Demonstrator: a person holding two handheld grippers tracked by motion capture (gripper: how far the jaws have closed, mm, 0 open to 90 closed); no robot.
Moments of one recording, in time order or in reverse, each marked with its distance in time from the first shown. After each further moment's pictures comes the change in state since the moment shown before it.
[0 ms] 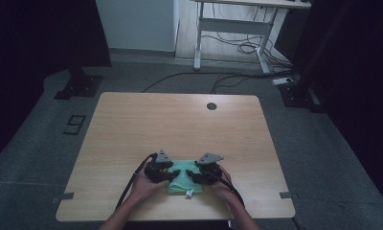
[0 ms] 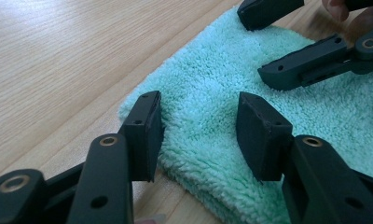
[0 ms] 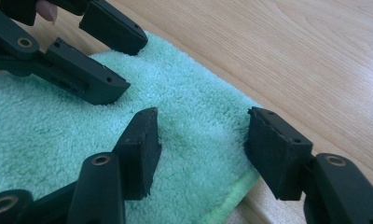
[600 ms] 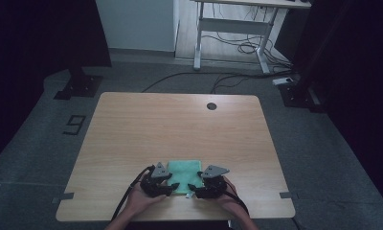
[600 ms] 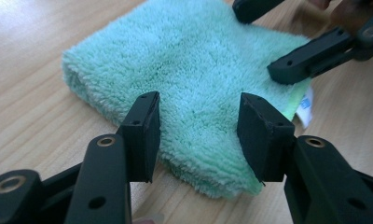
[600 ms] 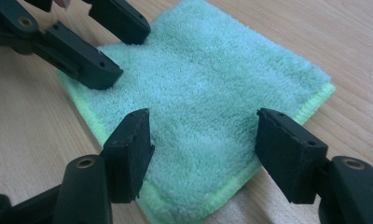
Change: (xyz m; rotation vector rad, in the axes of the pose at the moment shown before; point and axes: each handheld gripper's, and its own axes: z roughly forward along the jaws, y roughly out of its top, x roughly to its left) left arm -0.027 -0.027 -0.017 -0.003 -0.065 0.040; right arm 0.023 -0.024 -0.029 -0.009 0.075 -0.035
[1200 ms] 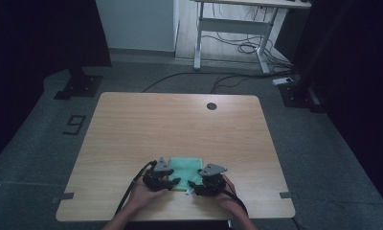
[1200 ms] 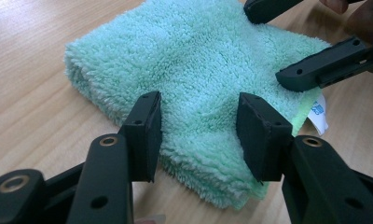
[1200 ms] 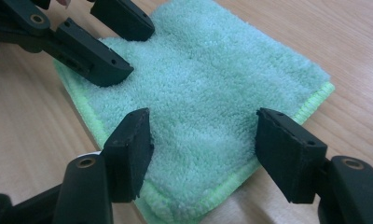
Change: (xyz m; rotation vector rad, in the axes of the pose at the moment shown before) left arm 0.014 0.011 0.013 0.005 0.005 -0.009; right arm -0.004 0.003 0.007 0.011 -0.065 0.012
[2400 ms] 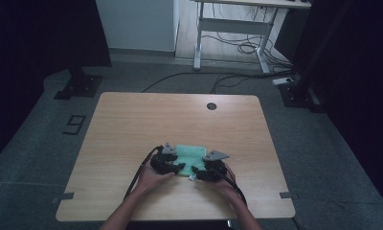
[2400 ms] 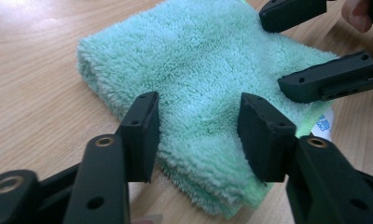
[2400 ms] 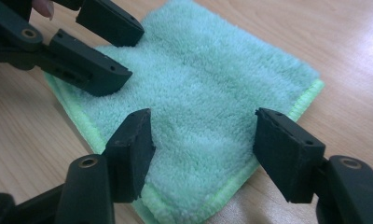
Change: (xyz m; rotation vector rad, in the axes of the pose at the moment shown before) left arm 0.028 0.037 0.021 -0.018 0.036 -0.026; right arm -0.035 0.016 0.015 -0.027 -0.098 0.097
